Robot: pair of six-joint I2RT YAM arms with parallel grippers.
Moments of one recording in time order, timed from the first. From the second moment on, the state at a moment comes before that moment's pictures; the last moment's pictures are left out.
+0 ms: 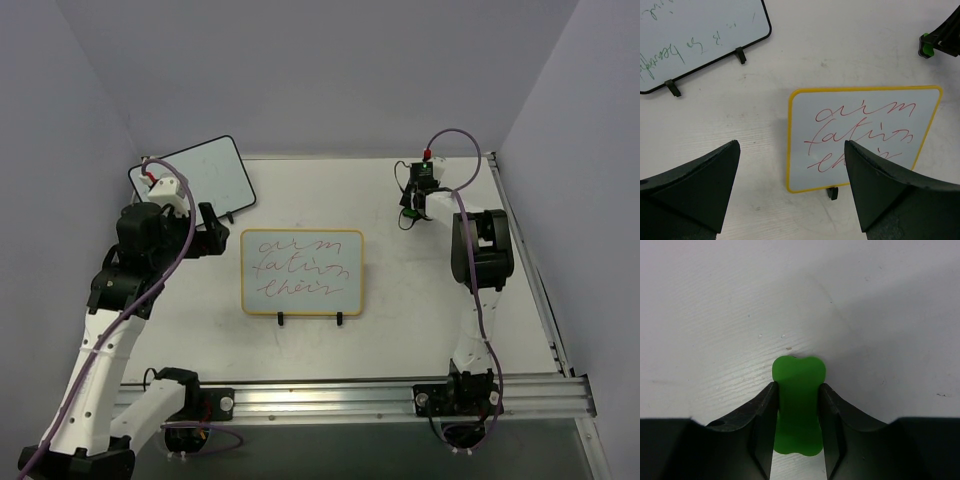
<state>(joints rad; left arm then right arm) -0.20 0.90 1.12 -0.64 0.07 -0.26 0.11 2.19 1.49 -0.08 0.27 0.40</state>
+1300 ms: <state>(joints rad) -0.16 1.56 1.04 -0.10 -0.18 -0.68 0.70 1.46 1.17 -0.07 0.36 0.33</state>
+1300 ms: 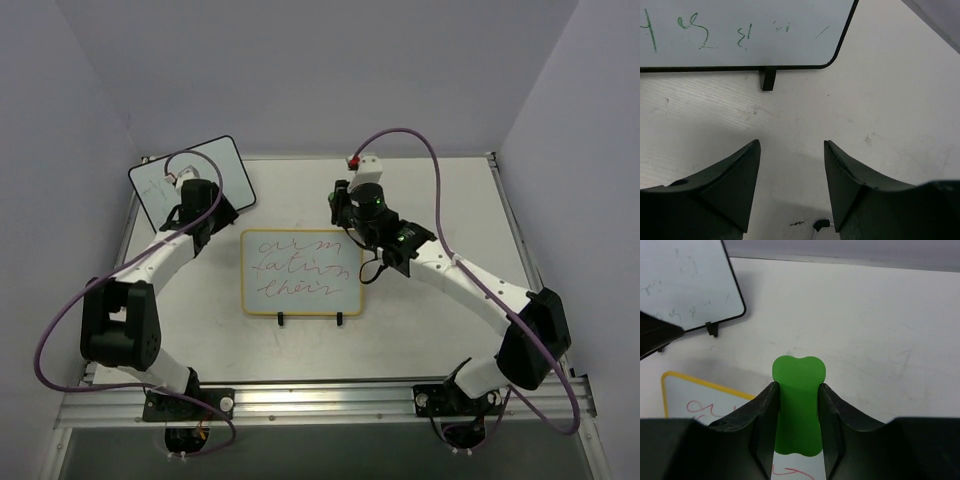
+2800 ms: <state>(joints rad) -0.21 1.75 1.13 0.04 0.38 -0.61 1.17 1.91 1.25 0.31 0.68 -0.06</state>
